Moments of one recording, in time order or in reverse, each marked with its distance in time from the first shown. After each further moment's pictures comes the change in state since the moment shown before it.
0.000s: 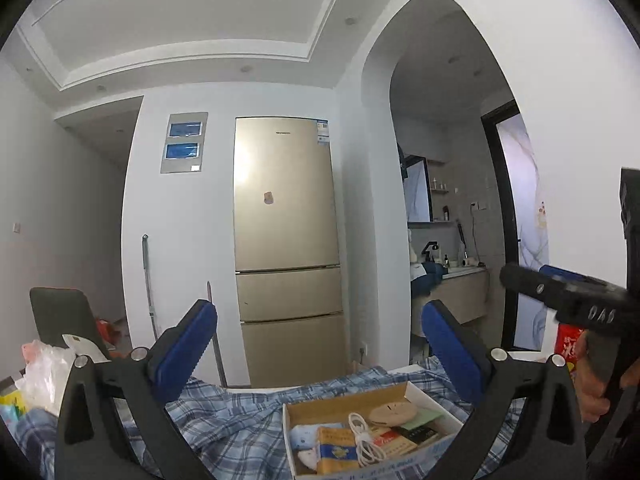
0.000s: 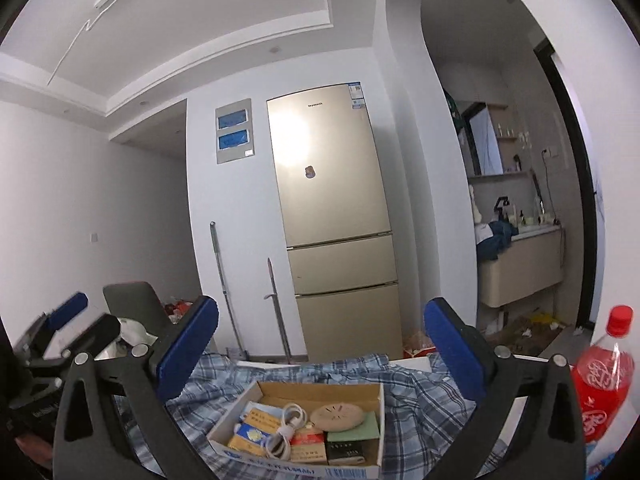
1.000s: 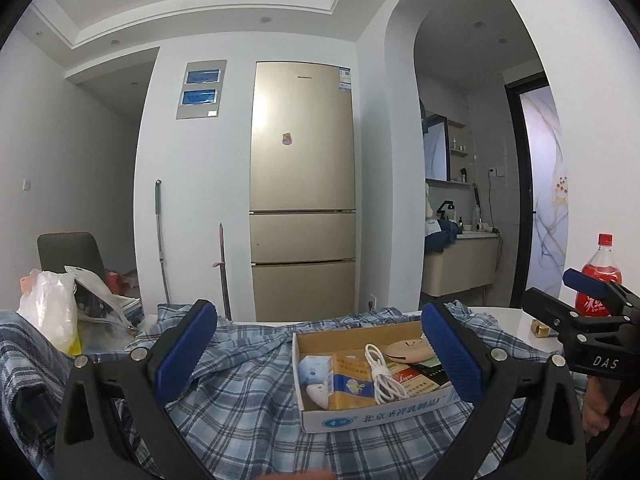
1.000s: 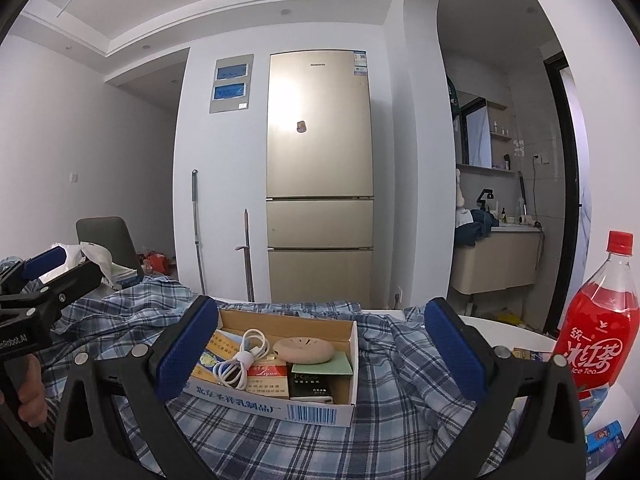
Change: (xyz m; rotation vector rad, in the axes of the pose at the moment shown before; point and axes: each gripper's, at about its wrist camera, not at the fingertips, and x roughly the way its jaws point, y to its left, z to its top) left arm 0.018 0.014 -0.071 -0.060 0.177 0.051; right arm 0.004 0.002 -0.084 -0.133 0.100 -0.086
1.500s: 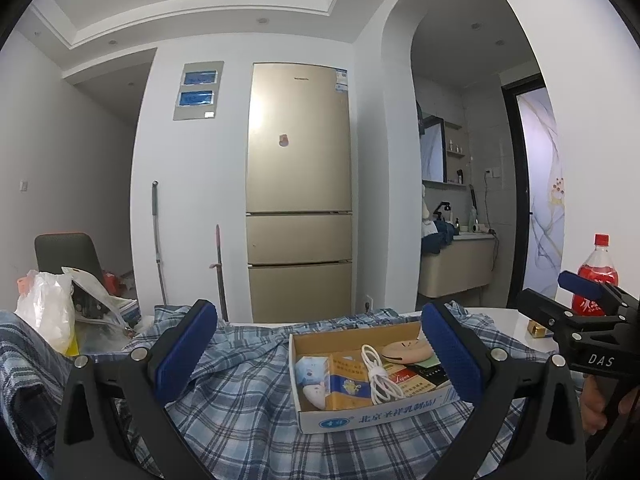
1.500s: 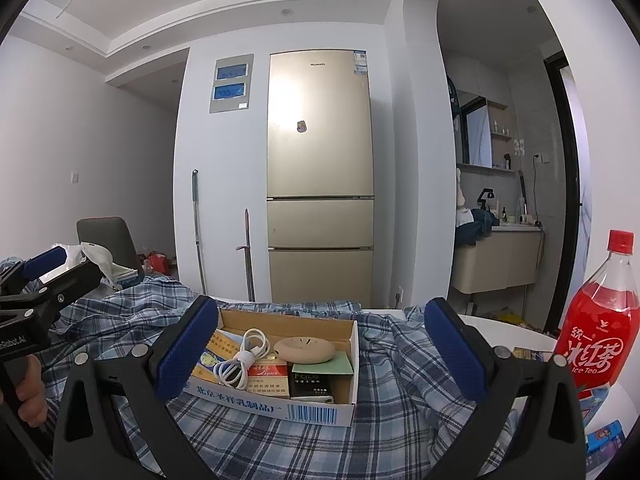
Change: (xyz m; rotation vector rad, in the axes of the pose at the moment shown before) left arm -0.005 0.000 -0.001 0.001 -0.017 -0.010; right arm 0.001 -0.002 -0.001 0.008 0.007 0.003
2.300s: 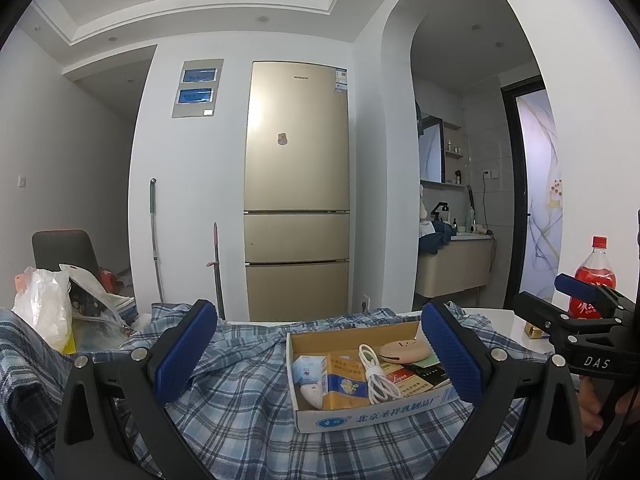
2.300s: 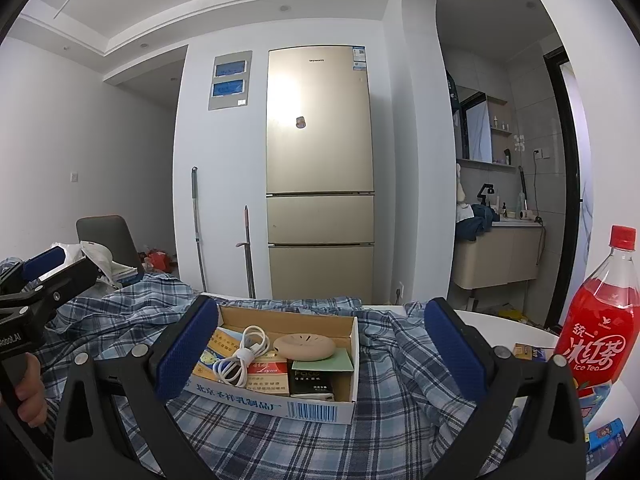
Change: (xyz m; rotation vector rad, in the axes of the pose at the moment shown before) left arm 0.004 -0.001 -0.001 -0.008 0.013 -0.015; right arm 0.001 0.000 -0.001 0.002 0.011 0.001
